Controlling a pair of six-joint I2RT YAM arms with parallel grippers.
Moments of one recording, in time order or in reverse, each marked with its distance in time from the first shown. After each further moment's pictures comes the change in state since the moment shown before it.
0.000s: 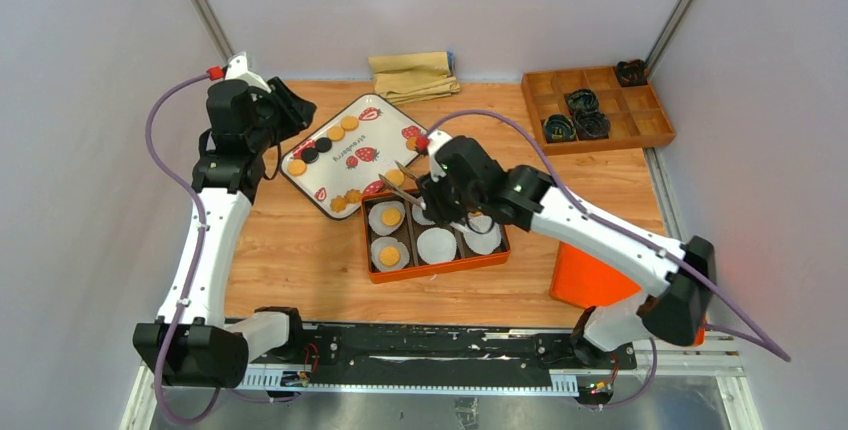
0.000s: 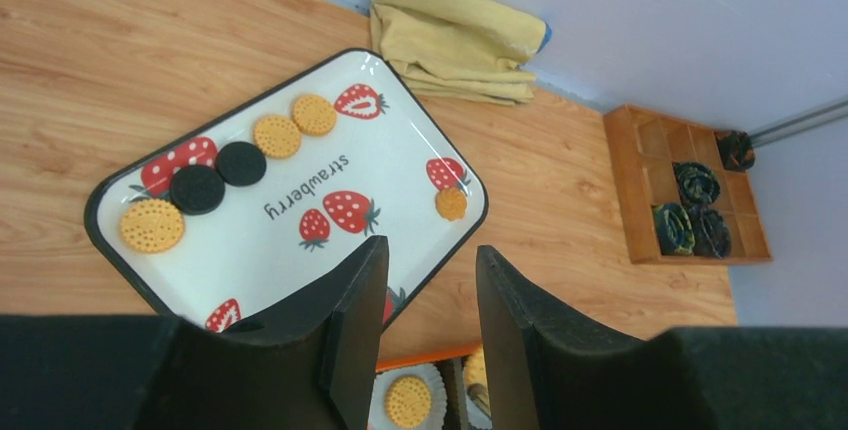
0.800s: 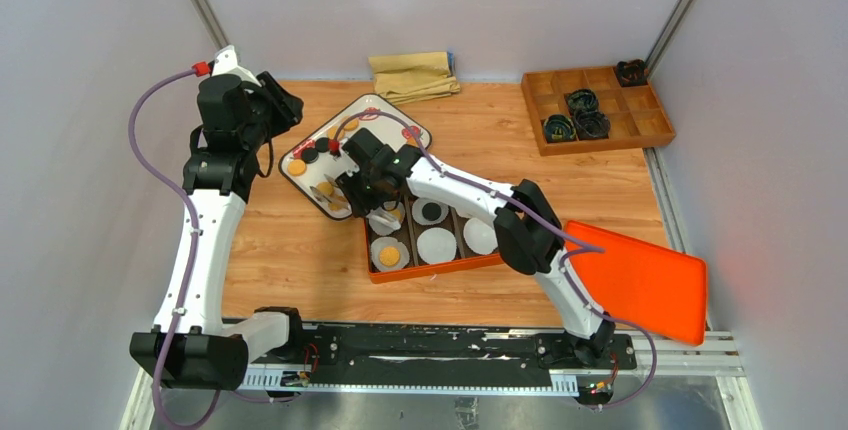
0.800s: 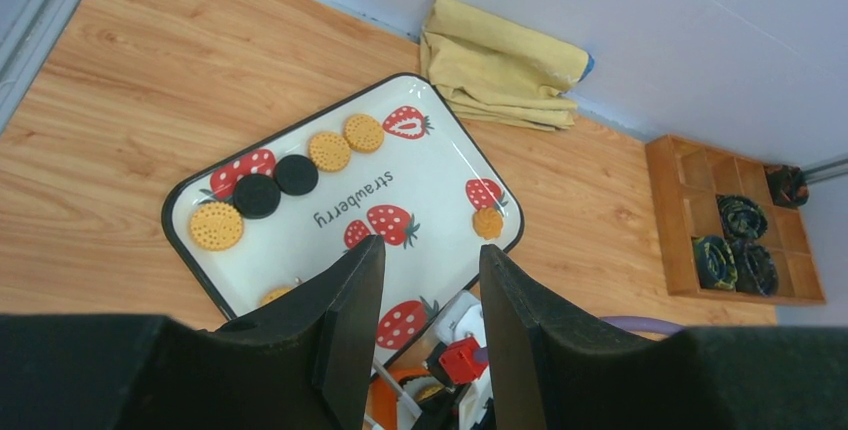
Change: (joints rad) left arm 0.000 -0.003 0.069 -0.084 -0.111 0.031; right arm 0.014 0.788 0.617 -0.006 -0.222 -0.010
